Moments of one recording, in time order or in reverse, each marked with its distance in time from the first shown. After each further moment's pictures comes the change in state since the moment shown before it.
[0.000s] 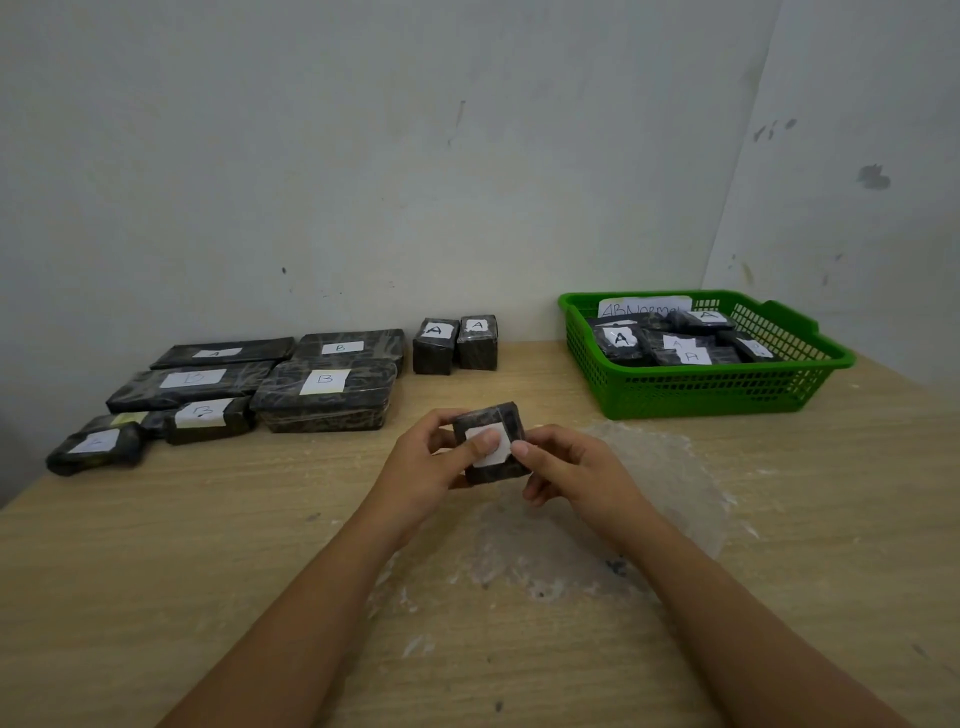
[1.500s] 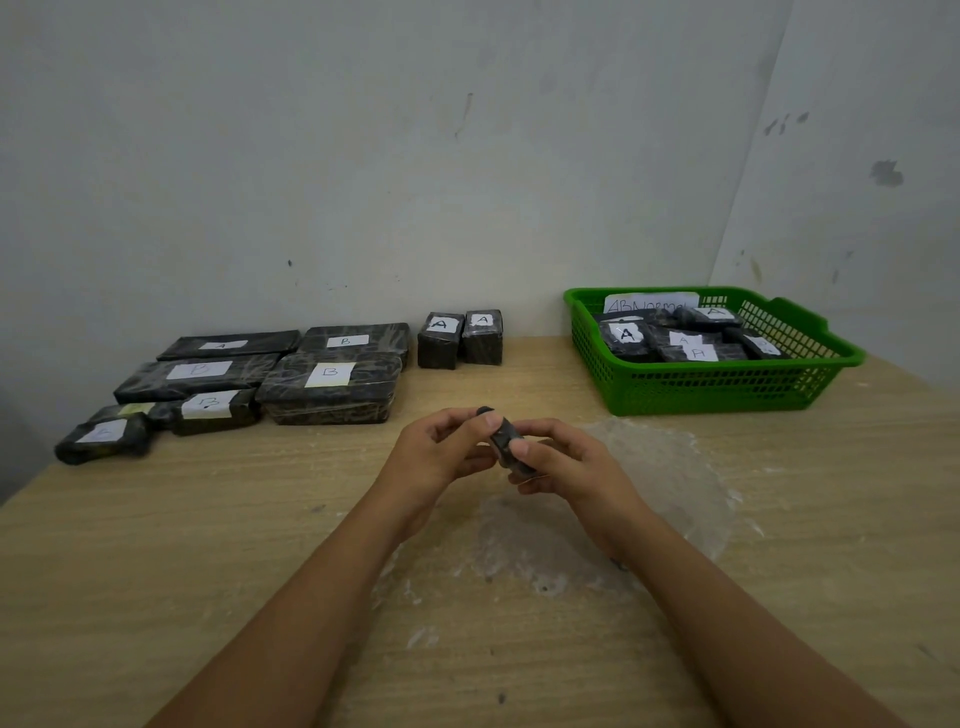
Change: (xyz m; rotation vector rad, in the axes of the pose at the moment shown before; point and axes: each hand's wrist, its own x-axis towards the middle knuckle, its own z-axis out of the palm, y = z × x) left_hand -0.002 0.005 0.002 -0.096 -0.032 -0.005; right_hand -0.011 -0.009 0.012 0.100 -0.024 0.011
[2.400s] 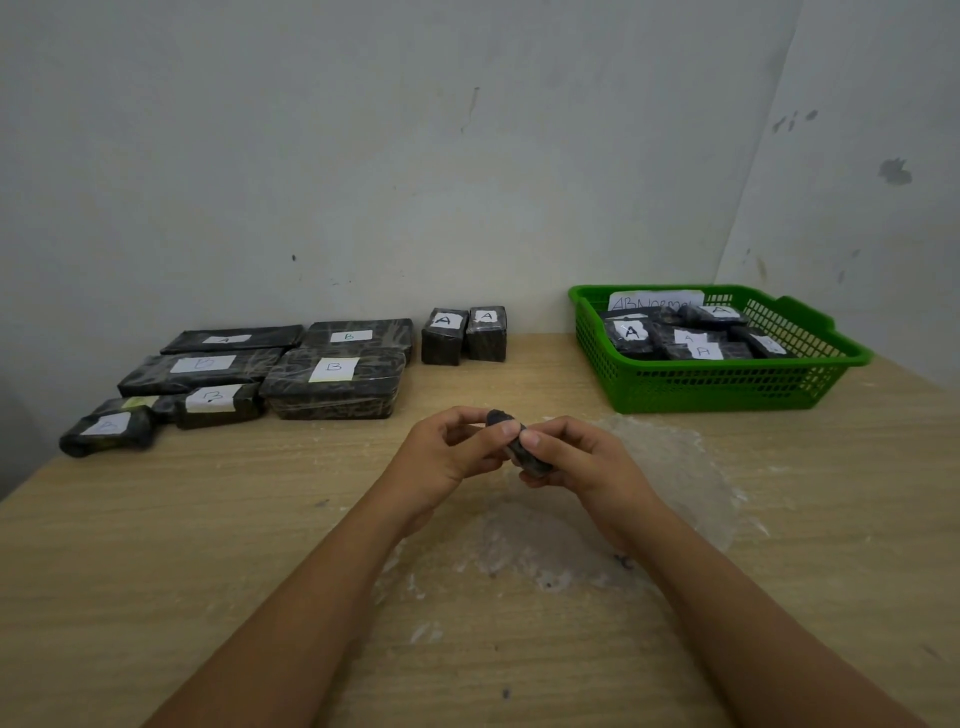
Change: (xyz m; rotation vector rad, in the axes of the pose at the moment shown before) left_hand -0.003 0.003 0.000 0.015 -0.064 -0.007; right_hand 0.005 0.002 -0.007 0.027 0.026 -0.010
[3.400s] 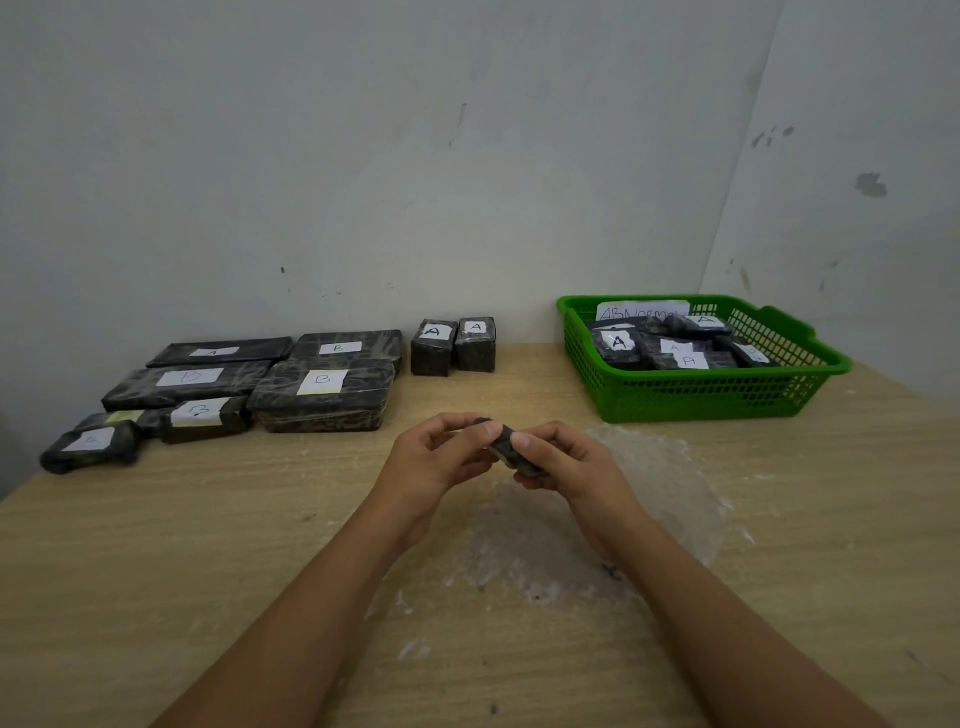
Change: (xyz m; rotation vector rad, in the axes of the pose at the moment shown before) left_hand 0.001 0.001 0.007 -0.131 0.100 0.009; right_hand -0.001 -0.003 0.003 -0.033 0.060 -0.031
